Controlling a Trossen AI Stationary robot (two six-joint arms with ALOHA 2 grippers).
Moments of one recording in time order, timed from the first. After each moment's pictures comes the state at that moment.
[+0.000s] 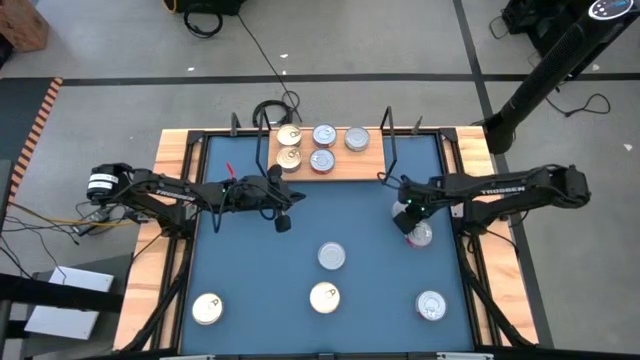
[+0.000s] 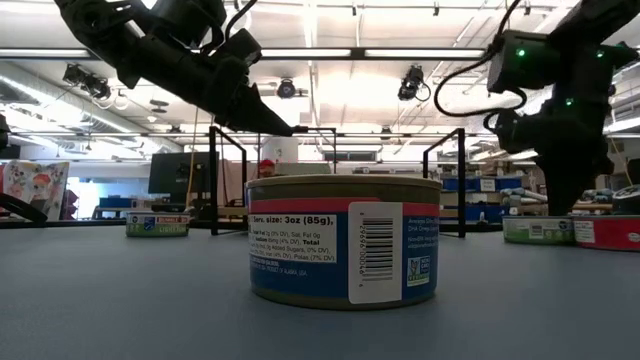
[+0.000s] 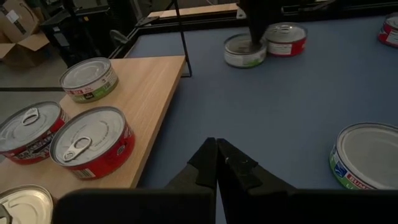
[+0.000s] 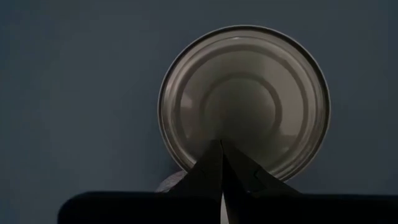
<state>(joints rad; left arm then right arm) 0.08 1.33 0.58 0.37 -0.16 0.10 -0.16 1.11 0.52 -0.78 -0.01 0.77</state>
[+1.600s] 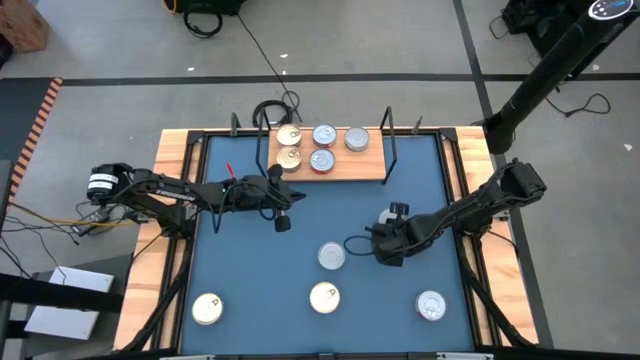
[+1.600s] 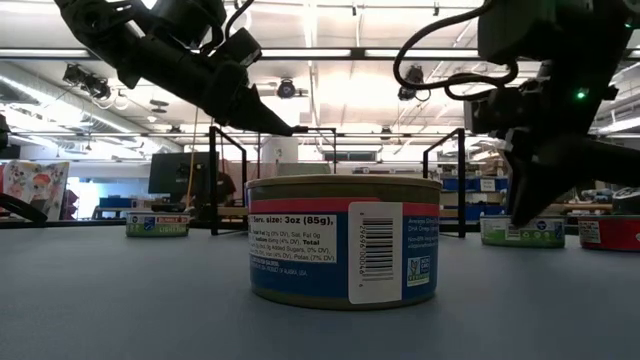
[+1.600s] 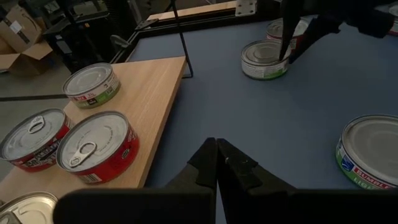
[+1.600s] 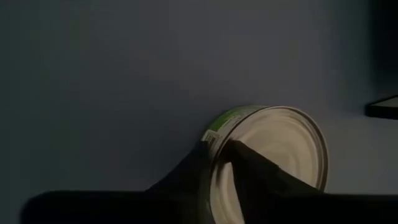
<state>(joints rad) 0.09 1.33 0.58 0.37 -0.16 0.15 0.33 1.60 0.82 -0.75 0.40 0.48</state>
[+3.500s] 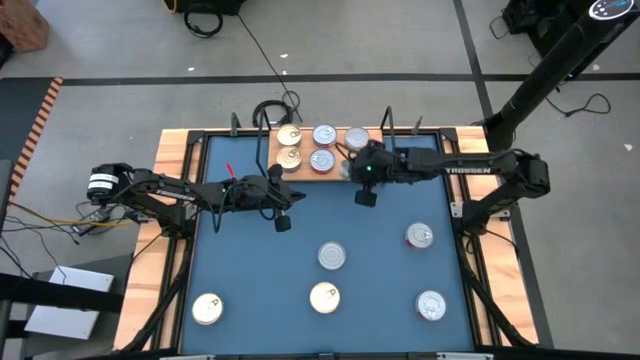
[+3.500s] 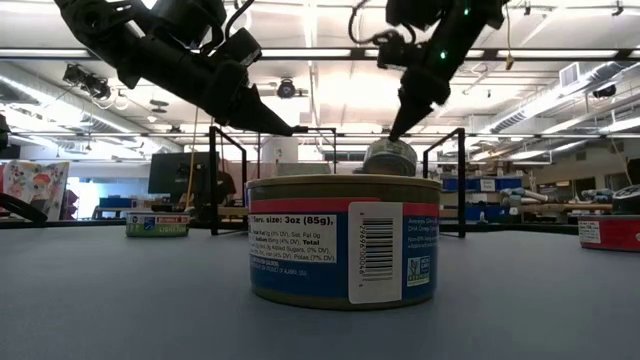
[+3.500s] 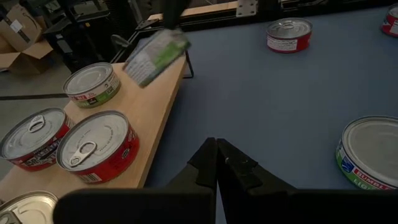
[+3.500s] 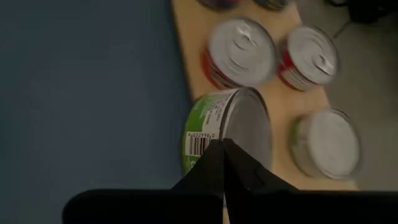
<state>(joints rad) 0.09 1.33 0.58 0.37 -0.17 0.14 -0.22 1.48 1.13 -0.60 0.26 -0.14</state>
